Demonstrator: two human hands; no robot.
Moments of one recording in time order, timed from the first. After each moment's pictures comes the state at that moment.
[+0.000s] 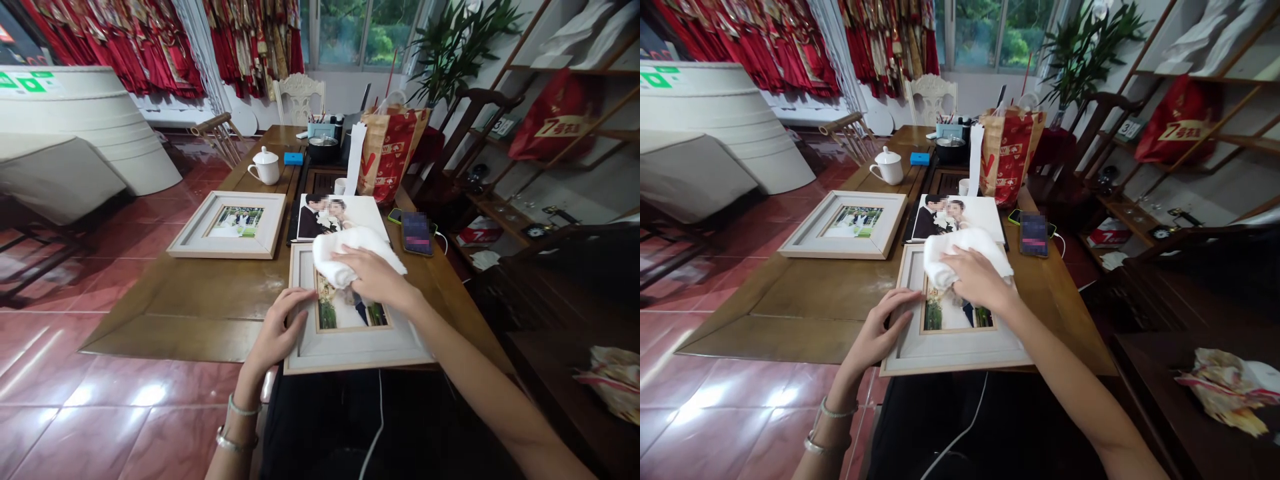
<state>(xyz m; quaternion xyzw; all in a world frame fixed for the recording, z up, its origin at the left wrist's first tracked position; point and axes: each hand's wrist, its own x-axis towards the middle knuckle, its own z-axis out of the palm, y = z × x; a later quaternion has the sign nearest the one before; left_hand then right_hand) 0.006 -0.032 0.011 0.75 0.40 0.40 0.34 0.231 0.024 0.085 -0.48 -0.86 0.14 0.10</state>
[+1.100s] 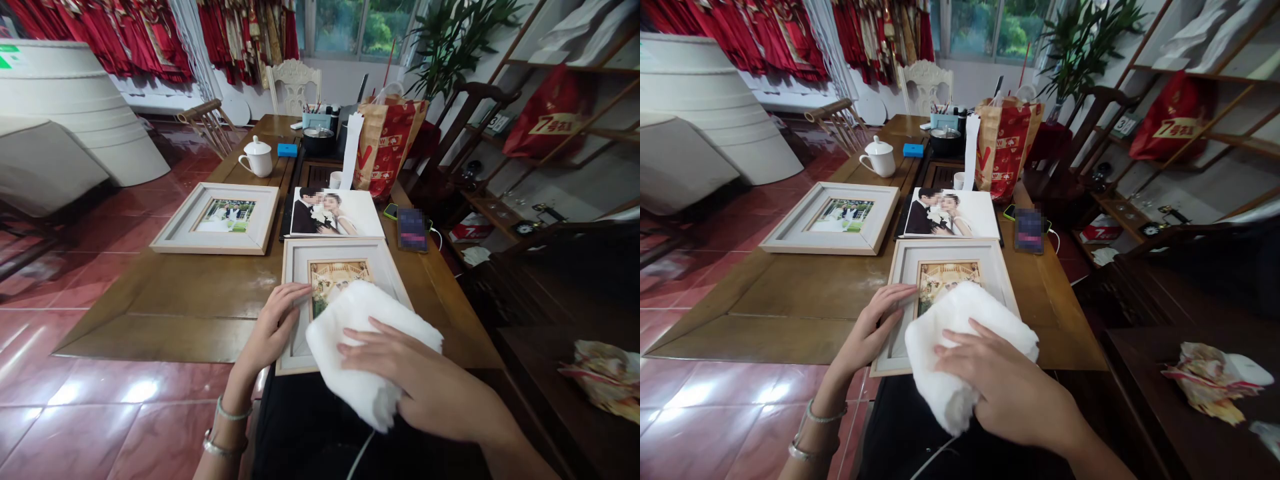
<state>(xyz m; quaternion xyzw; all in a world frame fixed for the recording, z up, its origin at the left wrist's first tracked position) 0.007 -0.030 0.013 0.78 0.37 0.39 0.32 0.260 -0.097 0.104 -0.40 -0.86 0.33 0.03</state>
